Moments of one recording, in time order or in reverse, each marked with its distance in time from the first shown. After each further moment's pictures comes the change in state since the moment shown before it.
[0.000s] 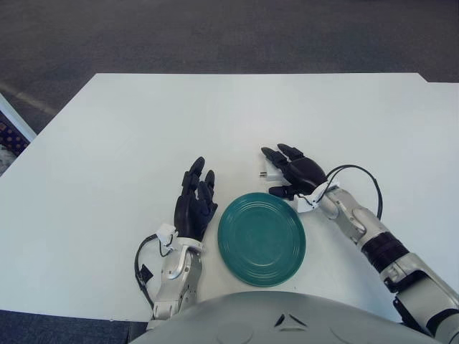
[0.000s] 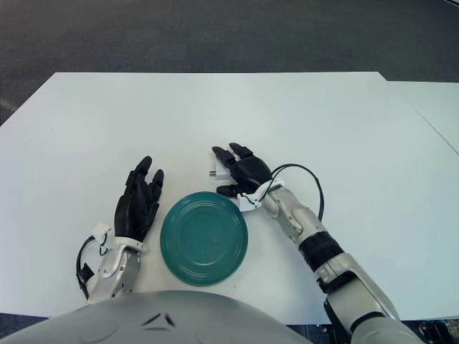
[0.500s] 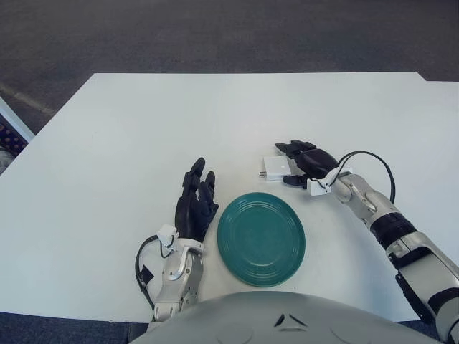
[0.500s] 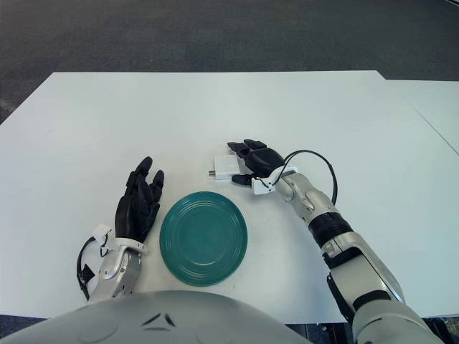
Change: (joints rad) left arm 0.014 0.002 -0.020 -0.030 -0.018 0.010 0.012; right arm -0.091 -0.017 -0.038 0.113 0.056 0.021 0.095
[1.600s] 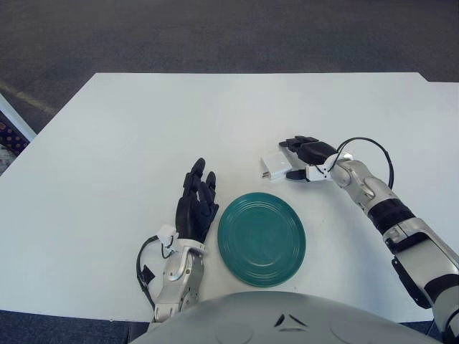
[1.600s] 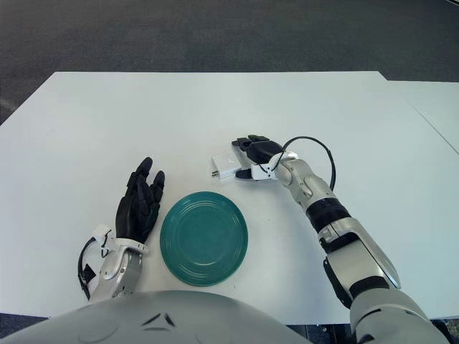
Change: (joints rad) left arm -0.003 0.001 -0.004 0.013 -0.041 0.001 -0.014; right arm -0.081 -0.002 0.020 0.015 0.011 0.087 0.153
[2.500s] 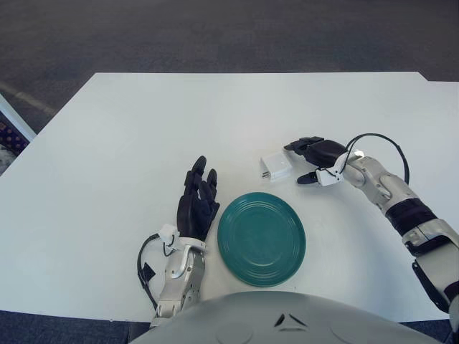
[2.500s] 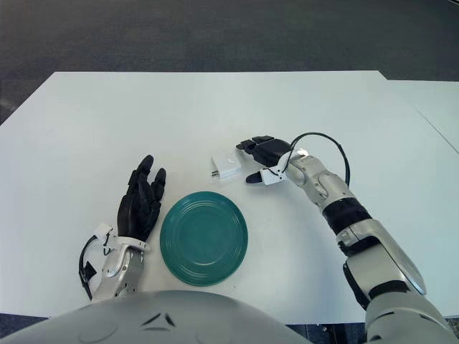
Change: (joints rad) left arm -0.035 0.000 -0.004 0.052 0.002 -0.050 -0.001; right arm 0.002 -0.143 0.011 -0.128 -0.031 -0.117 0.067
